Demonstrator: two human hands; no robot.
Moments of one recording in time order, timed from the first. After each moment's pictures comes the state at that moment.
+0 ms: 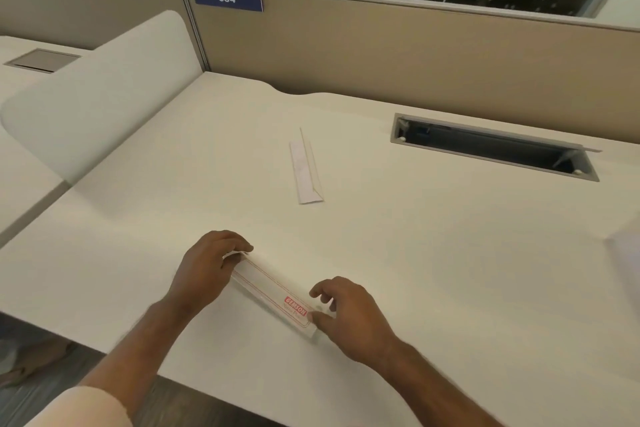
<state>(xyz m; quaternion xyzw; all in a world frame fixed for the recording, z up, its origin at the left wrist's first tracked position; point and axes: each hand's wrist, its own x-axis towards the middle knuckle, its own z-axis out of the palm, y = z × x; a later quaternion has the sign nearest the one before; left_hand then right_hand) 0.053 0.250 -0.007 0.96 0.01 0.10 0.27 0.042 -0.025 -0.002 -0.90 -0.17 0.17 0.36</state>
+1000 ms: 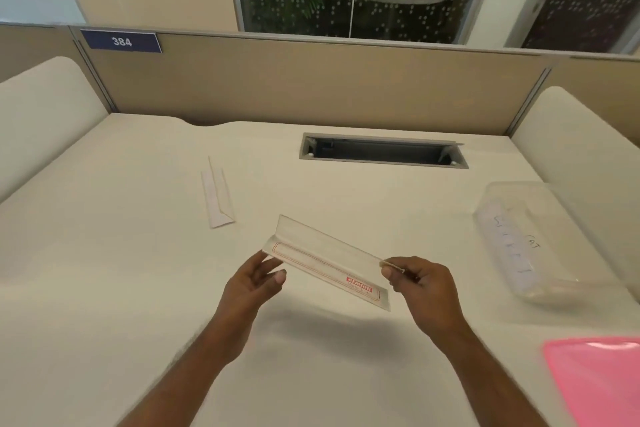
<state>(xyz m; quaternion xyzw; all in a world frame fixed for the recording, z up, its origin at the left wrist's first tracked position) 0.045 0.042 0.010 0.64 0.05 -0.11 0.75 0.030 -0.244 0.050 -0.80 0.07 -0.07 0.59</state>
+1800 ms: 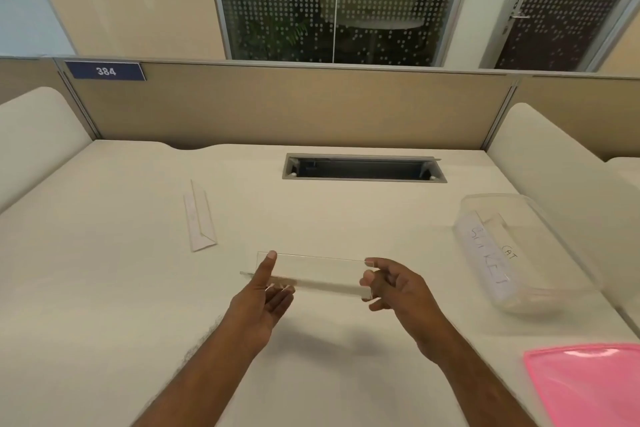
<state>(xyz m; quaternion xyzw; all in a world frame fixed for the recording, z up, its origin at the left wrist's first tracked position) 0.076 -0.021 0.031 0.43 0.32 -0.13 0.84 0.035 -0.257 0.060 -0.72 0.07 0.04 0.69</state>
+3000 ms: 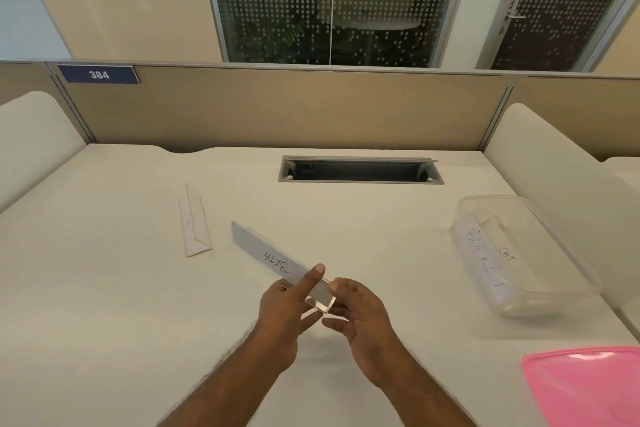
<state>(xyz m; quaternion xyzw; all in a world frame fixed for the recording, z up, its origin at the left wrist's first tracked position) 0.059 -0.070 0.050 0.56 0.22 -0.16 0.78 0.035 -0.202 0.031 -0.54 0.14 0.10 0.82</state>
